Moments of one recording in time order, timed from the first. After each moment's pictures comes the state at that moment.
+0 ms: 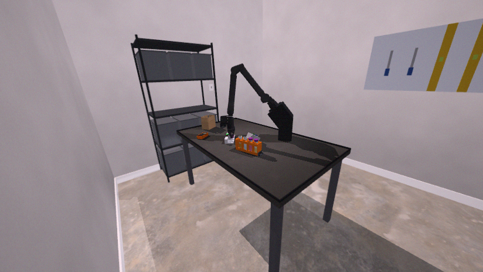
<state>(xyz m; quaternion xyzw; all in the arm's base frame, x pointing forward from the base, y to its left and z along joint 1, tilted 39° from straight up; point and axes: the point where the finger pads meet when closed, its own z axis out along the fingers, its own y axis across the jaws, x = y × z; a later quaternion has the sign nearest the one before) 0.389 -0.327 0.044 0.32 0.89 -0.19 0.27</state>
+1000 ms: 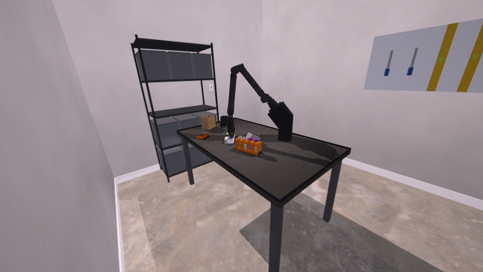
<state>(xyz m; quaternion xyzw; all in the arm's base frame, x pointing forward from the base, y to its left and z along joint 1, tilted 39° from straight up) 0.389 -0.328 0.044 0.32 0.89 -0.19 0.27</state>
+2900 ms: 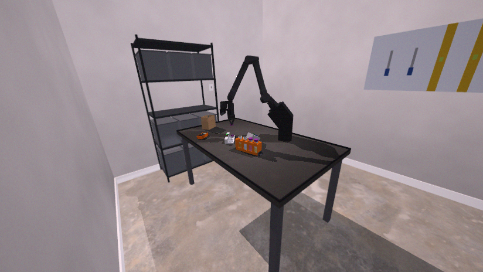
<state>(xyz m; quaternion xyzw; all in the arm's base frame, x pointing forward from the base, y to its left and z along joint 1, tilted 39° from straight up) 0.344 -0.242 0.145 0.25 0.91 -0.22 0.26</state>
